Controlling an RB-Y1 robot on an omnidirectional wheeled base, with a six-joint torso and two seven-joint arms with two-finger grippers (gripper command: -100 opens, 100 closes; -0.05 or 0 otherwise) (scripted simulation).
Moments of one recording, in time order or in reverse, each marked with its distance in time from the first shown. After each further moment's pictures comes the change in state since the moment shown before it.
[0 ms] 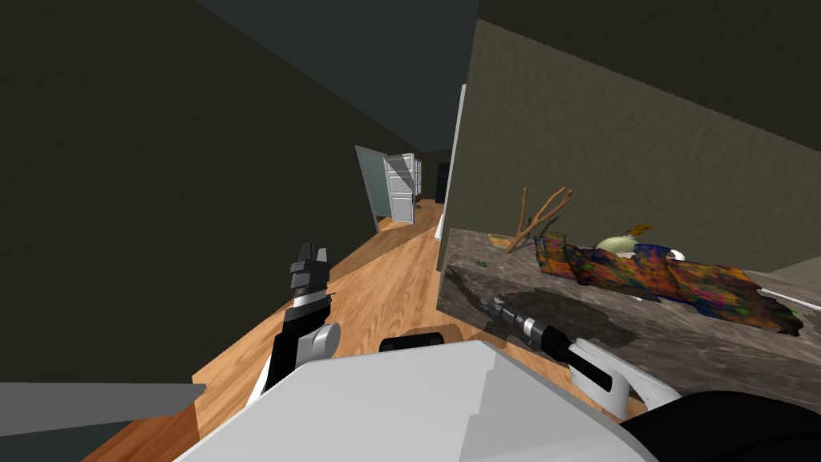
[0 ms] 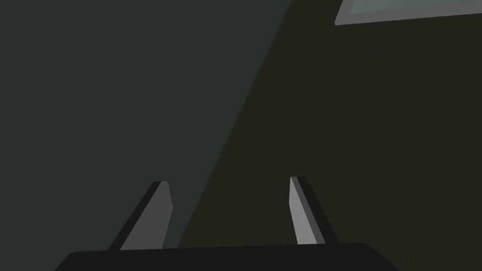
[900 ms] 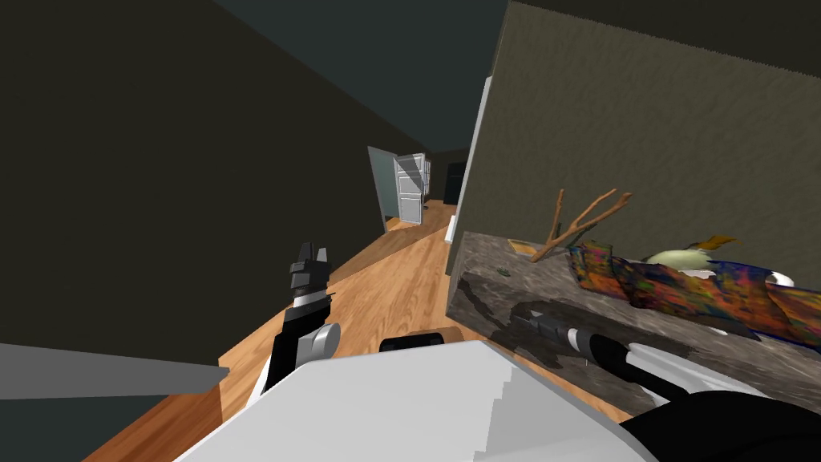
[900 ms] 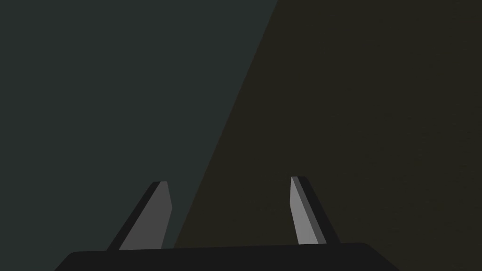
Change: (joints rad) left arm 0.000 0.000 0.000 0.000 0.000 0.000 0.000; right arm 0.007 -0.231 0.059 0.249 0.083 -0.037 0.029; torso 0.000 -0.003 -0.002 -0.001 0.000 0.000
